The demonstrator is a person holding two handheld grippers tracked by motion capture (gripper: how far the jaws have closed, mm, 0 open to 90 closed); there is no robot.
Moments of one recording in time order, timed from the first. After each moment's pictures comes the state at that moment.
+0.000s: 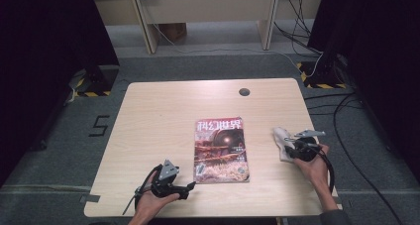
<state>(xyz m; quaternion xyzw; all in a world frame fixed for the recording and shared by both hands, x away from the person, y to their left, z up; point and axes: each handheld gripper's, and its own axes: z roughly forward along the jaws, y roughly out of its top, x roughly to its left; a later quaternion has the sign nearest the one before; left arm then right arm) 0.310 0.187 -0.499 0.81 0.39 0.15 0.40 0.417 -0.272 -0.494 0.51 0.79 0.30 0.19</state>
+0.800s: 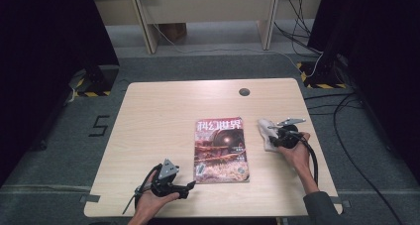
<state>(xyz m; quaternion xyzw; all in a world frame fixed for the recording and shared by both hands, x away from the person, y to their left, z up) 0.311 0.187 -0.499 0.81 0.39 0.15 0.40 0.458 -0.231 -0.495 0.49 0.80 0.31 0.17</state>
